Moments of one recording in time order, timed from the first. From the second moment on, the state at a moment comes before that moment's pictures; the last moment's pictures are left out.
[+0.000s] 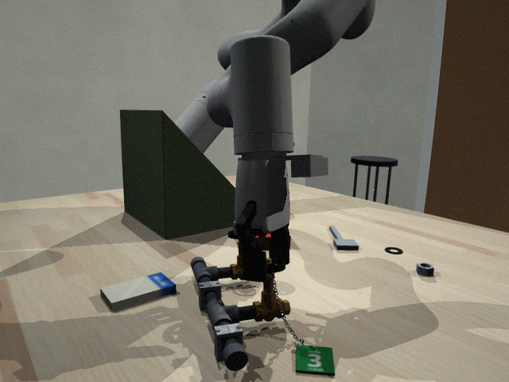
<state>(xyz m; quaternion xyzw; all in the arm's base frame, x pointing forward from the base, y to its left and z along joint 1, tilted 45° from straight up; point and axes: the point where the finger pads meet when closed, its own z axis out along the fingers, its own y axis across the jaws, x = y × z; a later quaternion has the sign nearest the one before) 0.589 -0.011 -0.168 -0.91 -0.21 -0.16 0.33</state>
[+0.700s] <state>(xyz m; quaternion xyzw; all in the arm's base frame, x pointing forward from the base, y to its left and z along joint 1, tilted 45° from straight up) 0.589 -0.011 -0.168 -0.90 0.26 0.00 0.36</state>
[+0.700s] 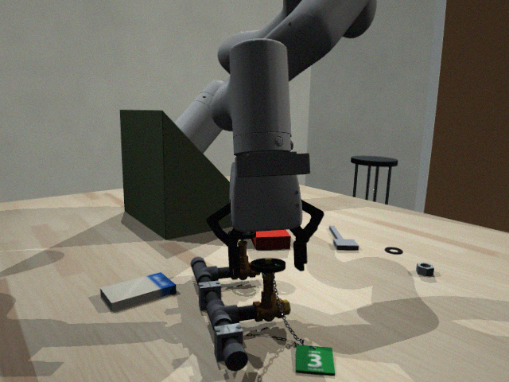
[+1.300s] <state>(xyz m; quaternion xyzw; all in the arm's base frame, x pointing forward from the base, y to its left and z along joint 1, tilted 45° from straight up) 0.588 -0.011 -0.168 -0.72 0.59 0.15 0.32</state>
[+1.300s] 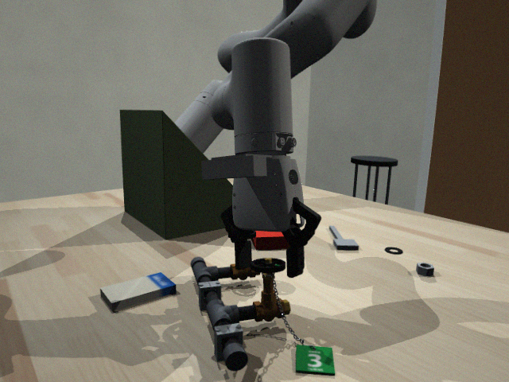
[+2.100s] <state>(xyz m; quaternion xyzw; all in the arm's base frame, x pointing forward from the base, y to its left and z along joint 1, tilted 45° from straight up) 0.589 -0.011 -0.168 -0.70 0.62 0.20 0.30</state>
